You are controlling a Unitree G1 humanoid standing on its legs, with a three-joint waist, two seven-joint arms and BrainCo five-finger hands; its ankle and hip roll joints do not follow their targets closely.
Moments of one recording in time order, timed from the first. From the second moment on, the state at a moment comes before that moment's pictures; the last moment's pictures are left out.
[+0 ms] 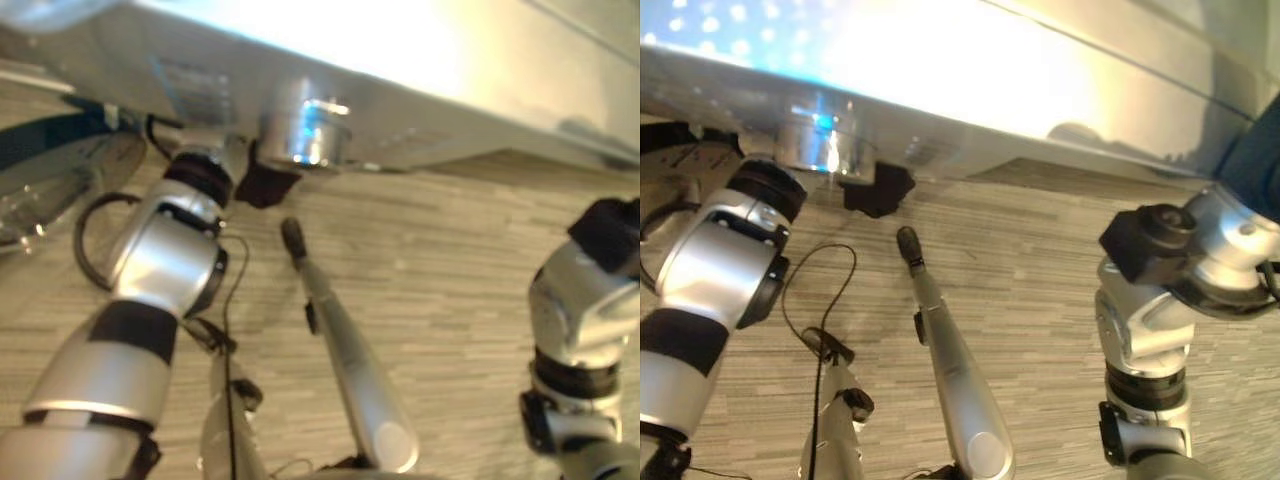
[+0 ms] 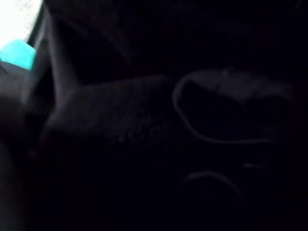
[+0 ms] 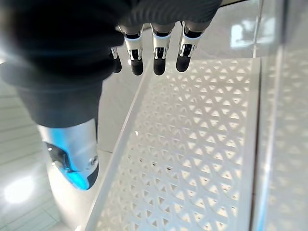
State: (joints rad) left arm -1.52 0.35 -0.48 1.04 -0.82 -0.20 0.45; right arm -0.57 -0.46 -0.11 -0.67 0.23 -0.49 -0.55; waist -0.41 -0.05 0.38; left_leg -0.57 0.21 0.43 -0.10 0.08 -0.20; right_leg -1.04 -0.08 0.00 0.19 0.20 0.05
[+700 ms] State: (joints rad) left arm -1.49 0.35 -0.58 0.92 -0.67 -0.32 0.49; right arm -0.59 -0.51 -0.10 -0.69 0.22 -0.51 -0.51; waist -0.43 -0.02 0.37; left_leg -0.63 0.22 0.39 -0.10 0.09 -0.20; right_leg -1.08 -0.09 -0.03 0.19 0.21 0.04
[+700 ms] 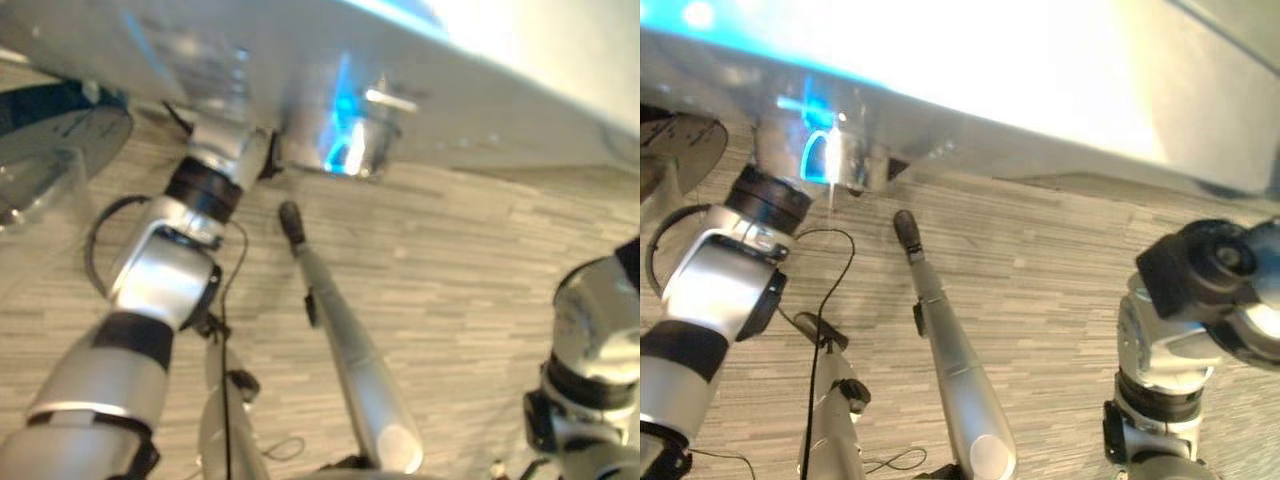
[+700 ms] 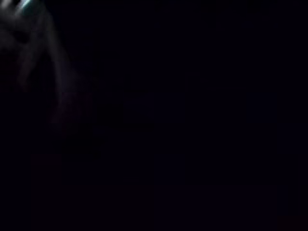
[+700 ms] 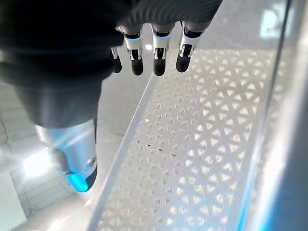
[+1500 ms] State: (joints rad) left arm -1.31 0.62 -0.92 0.58 0.13 -0.15 0.35; right arm -0.43 -0.58 -0.19 -0.60 0.31 -0.54 -0.37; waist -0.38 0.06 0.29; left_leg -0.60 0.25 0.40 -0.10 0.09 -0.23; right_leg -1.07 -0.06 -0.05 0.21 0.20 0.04
